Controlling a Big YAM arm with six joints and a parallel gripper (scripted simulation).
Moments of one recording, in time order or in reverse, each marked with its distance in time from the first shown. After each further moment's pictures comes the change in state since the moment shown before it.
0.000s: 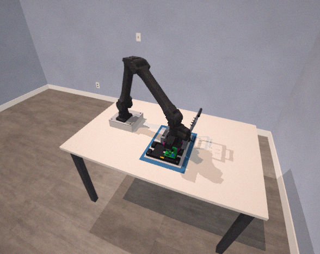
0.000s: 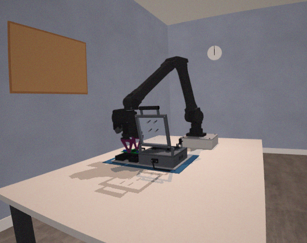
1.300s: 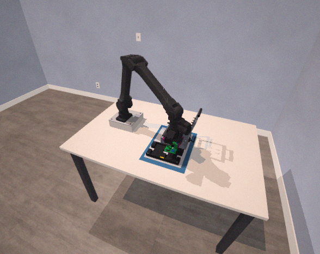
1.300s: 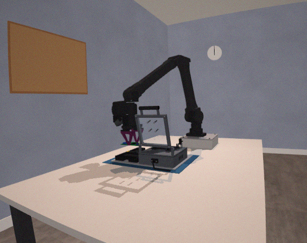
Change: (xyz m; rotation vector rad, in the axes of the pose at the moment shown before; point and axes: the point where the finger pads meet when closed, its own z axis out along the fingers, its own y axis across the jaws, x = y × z) arm 0.001 -0.001 -0.039 -0.002 -0.001 0.000
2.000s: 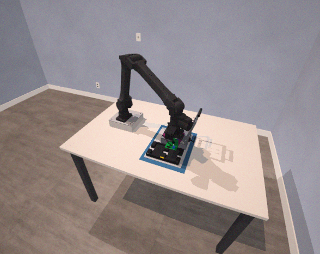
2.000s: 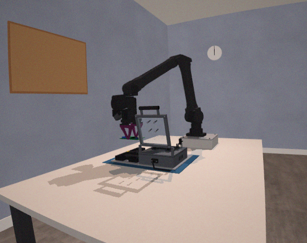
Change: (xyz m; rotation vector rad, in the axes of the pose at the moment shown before) arm -0.001 0.003 -0.031 -0.002 -0.001 0.000
